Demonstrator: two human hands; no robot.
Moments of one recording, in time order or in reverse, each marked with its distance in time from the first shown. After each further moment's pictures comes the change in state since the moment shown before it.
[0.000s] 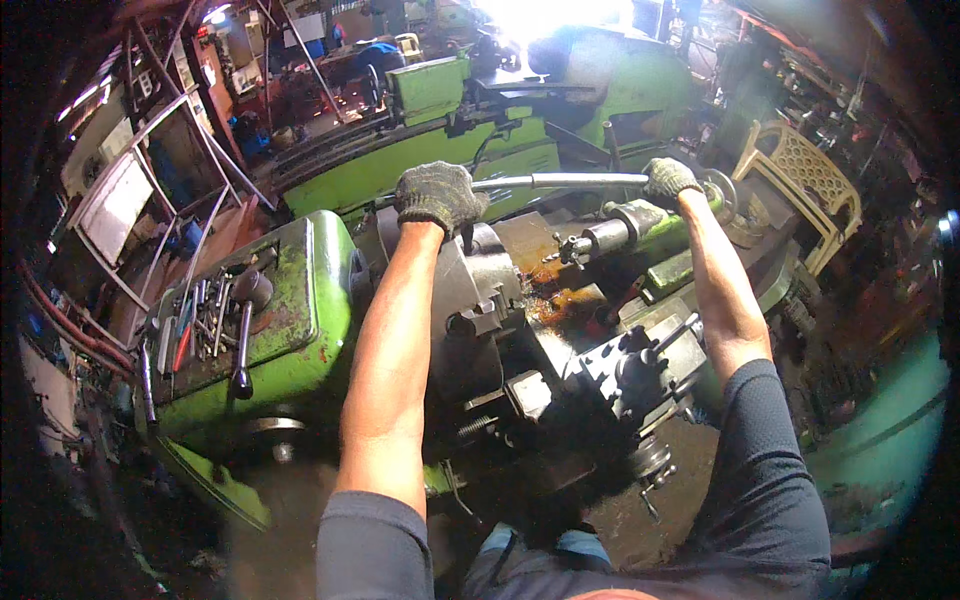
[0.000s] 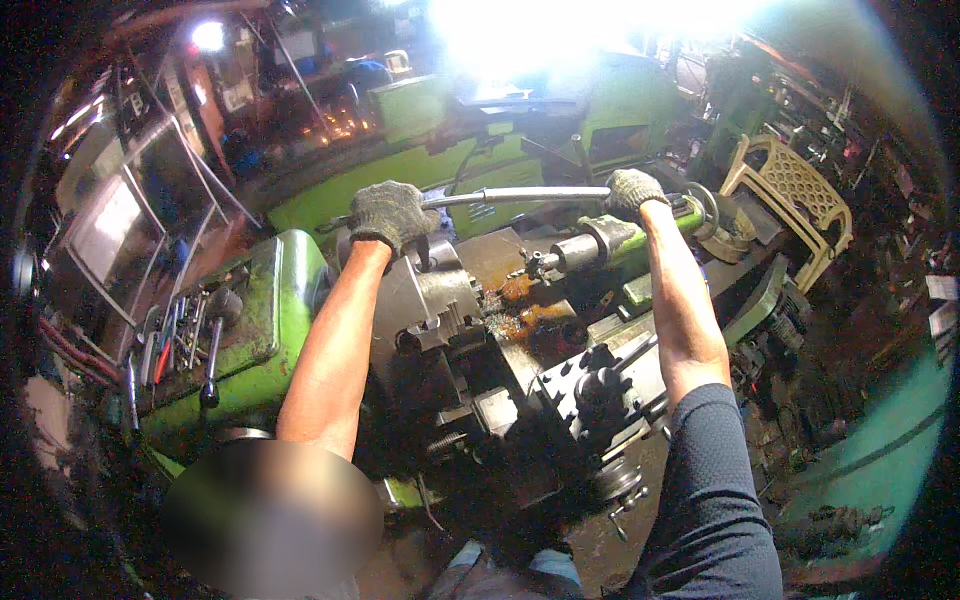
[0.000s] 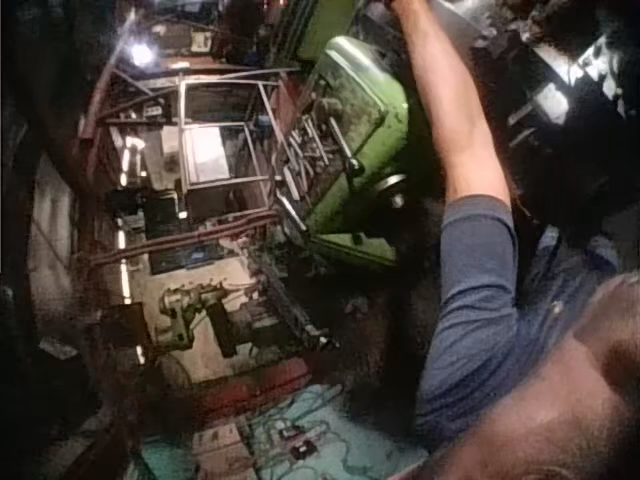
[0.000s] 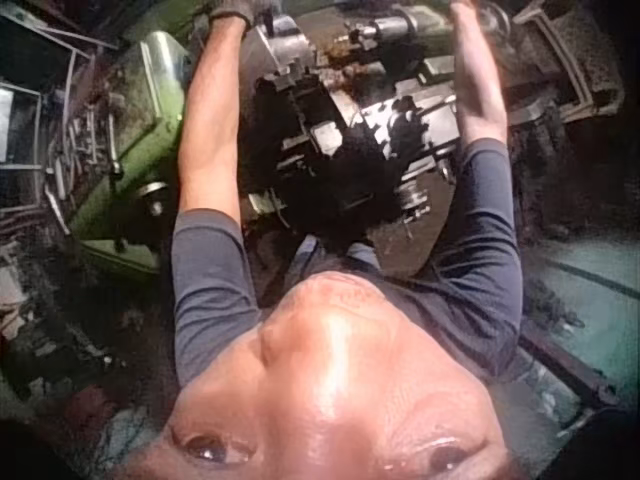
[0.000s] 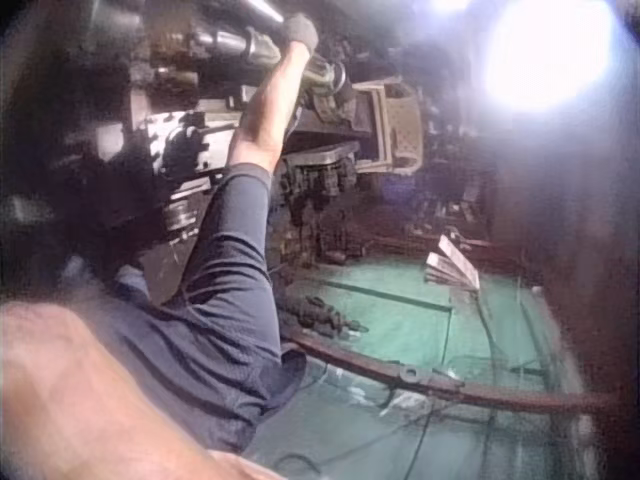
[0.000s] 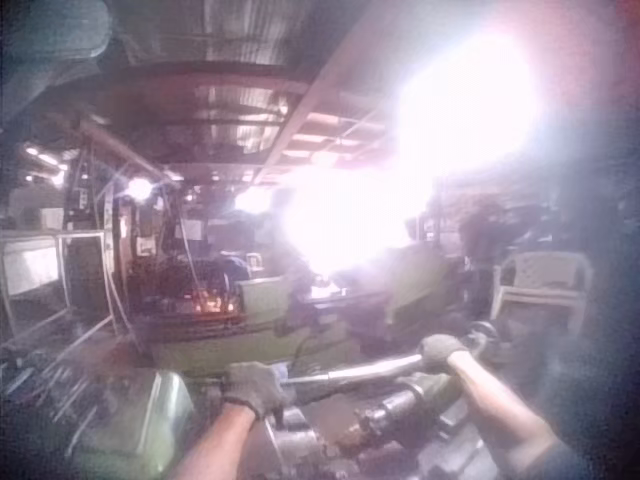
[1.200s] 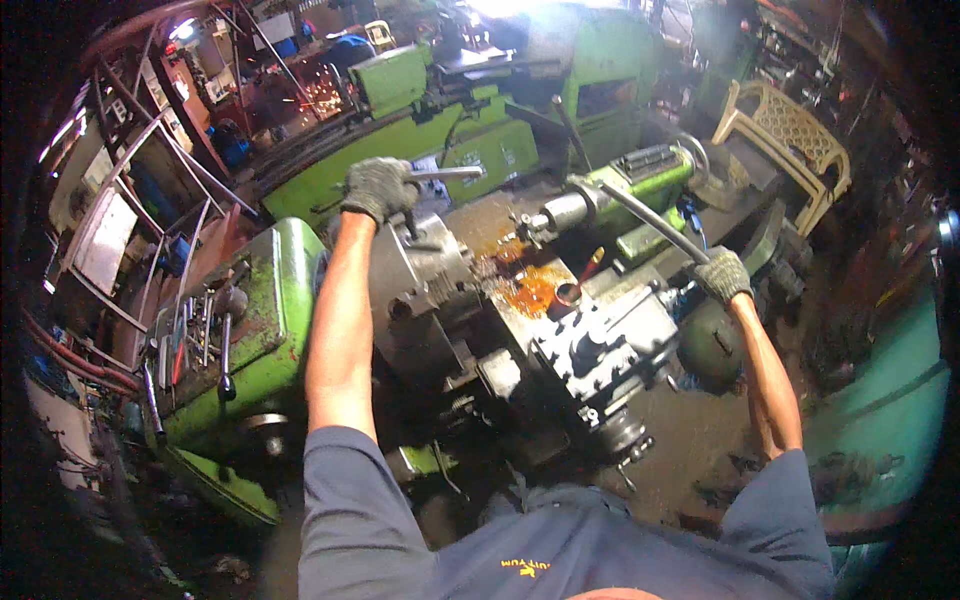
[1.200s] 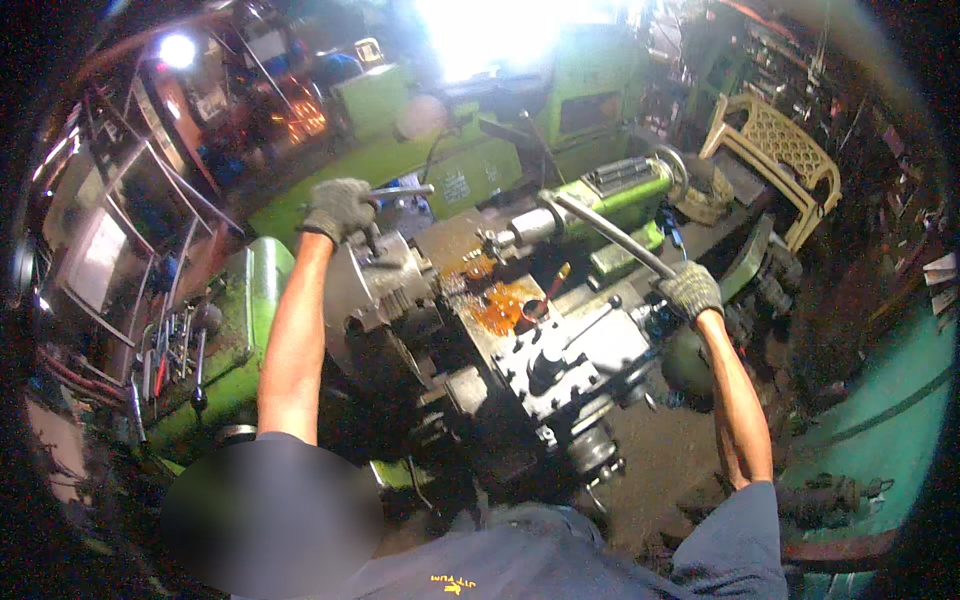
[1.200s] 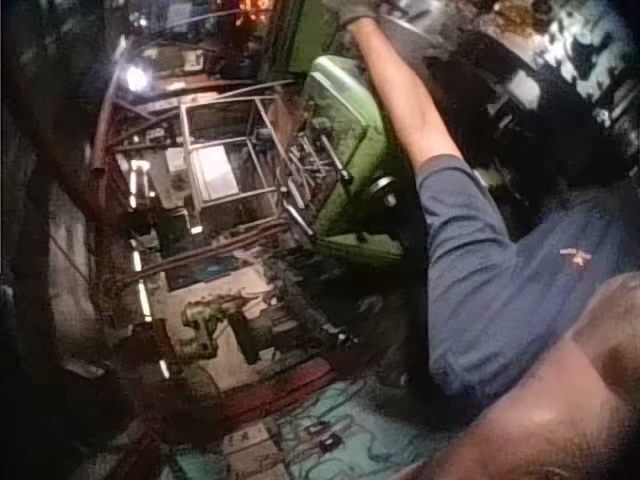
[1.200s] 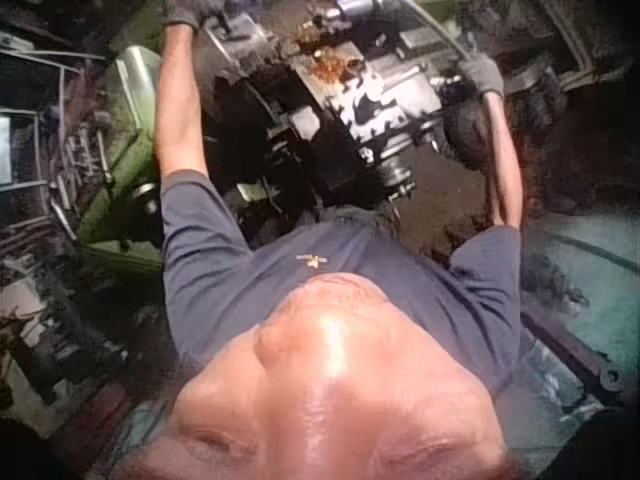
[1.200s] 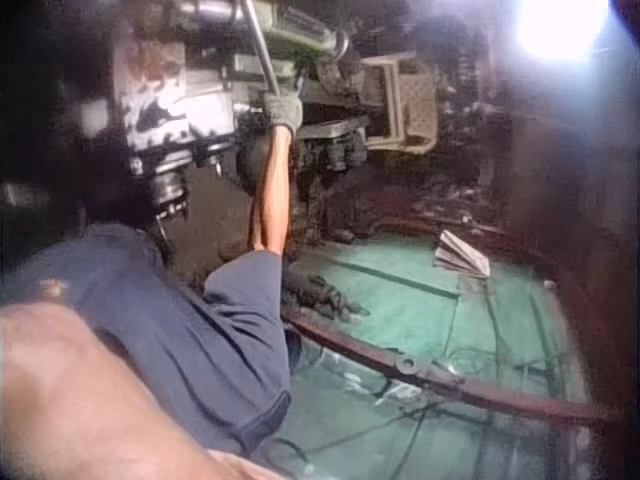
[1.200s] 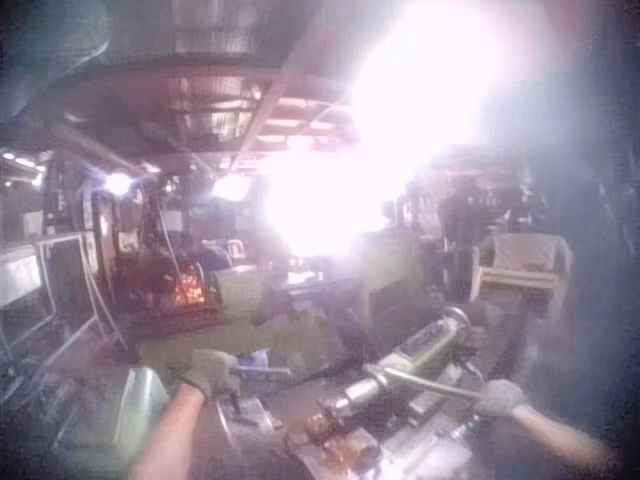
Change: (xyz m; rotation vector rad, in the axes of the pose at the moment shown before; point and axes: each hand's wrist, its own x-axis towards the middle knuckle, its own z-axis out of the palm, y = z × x) left_hand 0.043 -0.018 0.042 0.093 0.133 0.190; right_hand -0.227 0.124 0.037 0.200 -0.161 0.377
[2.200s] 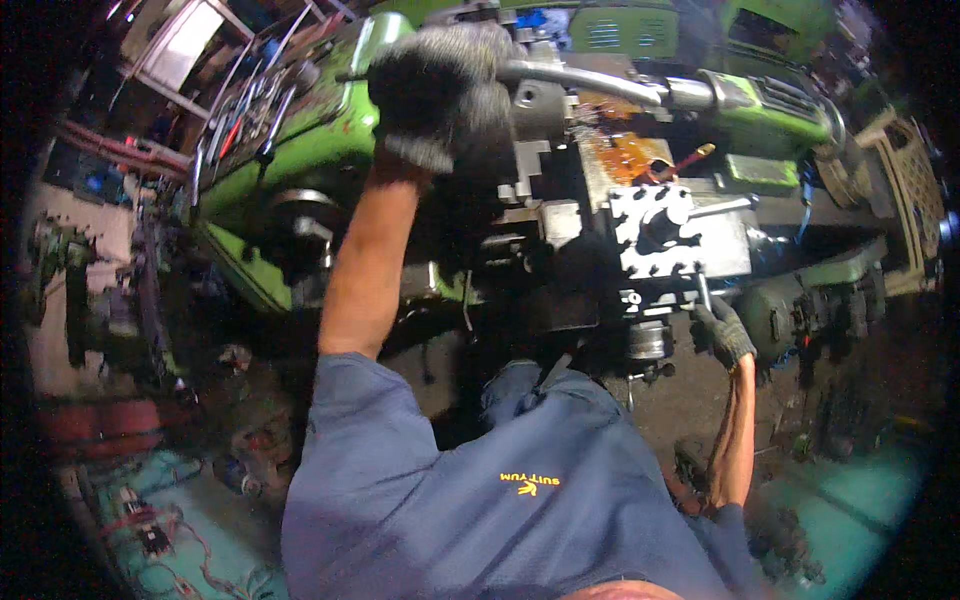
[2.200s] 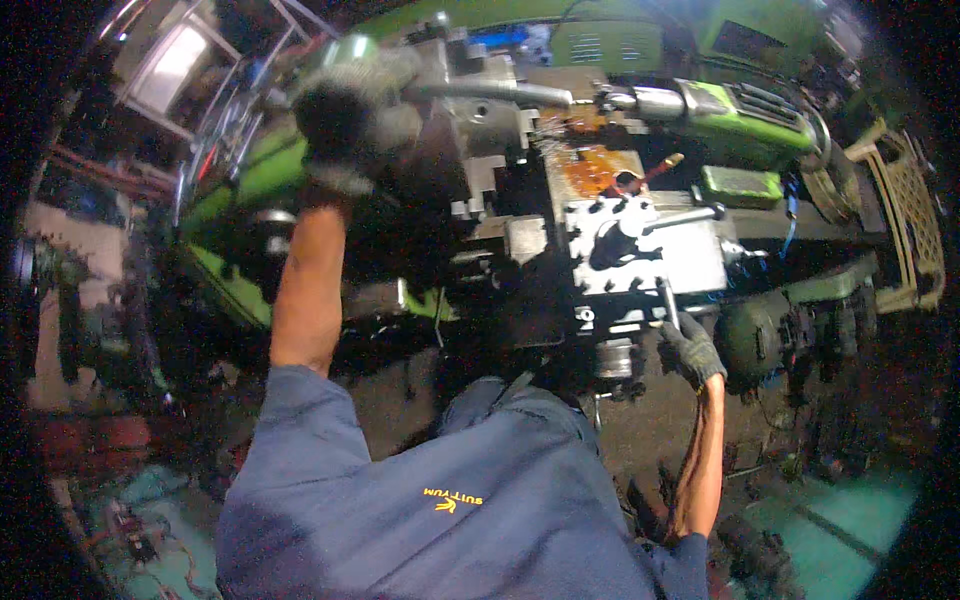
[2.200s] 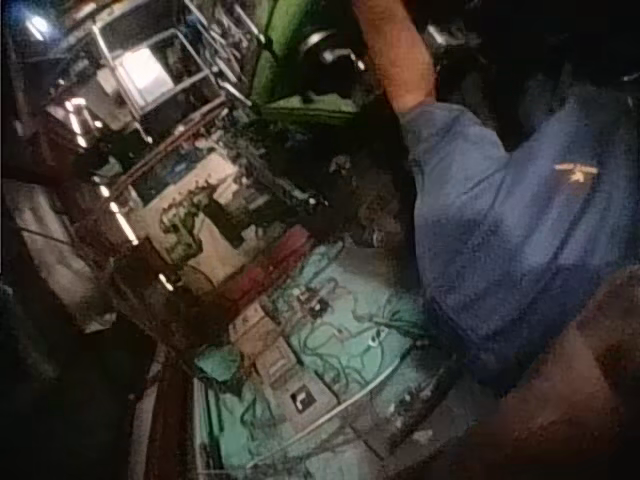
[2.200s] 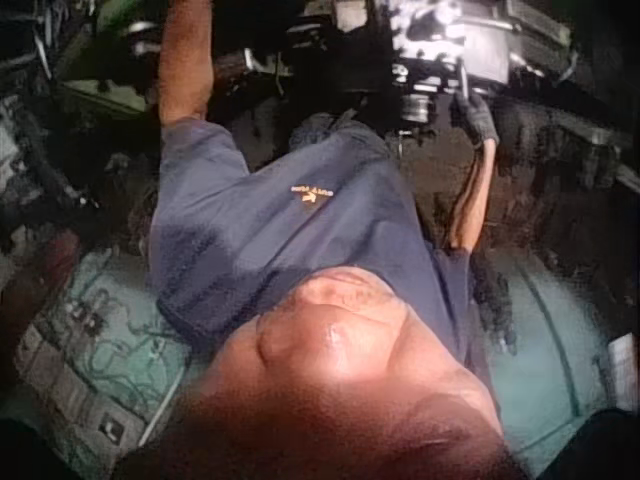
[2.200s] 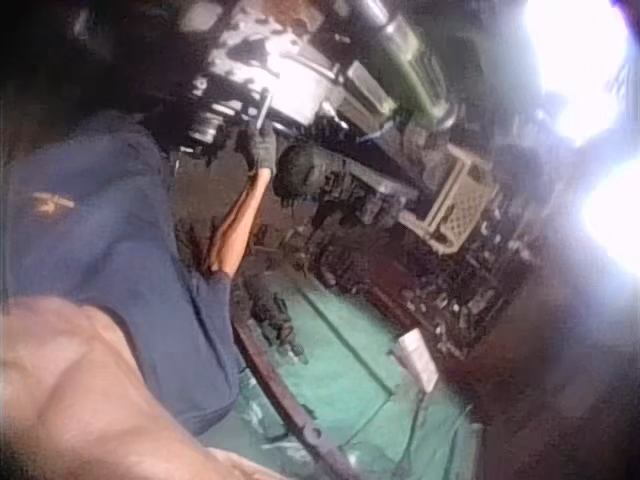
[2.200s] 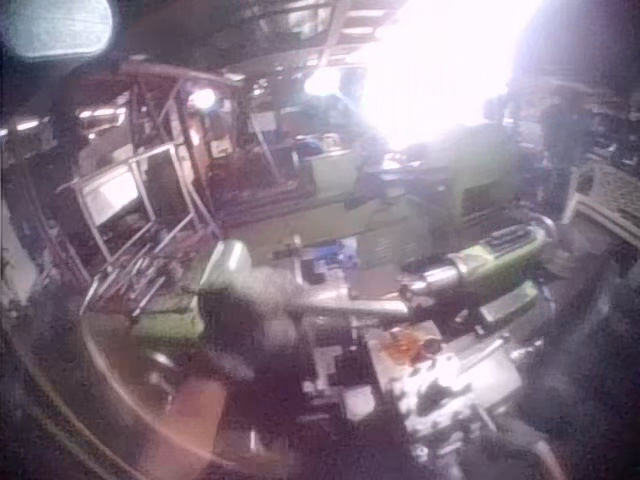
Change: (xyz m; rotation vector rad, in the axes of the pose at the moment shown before) left_hand -0.177 0.116 -0.126 -0.087 0.581 0.046; right_hand -0.142 0.051 0.158 0.975 -0.779 0.065
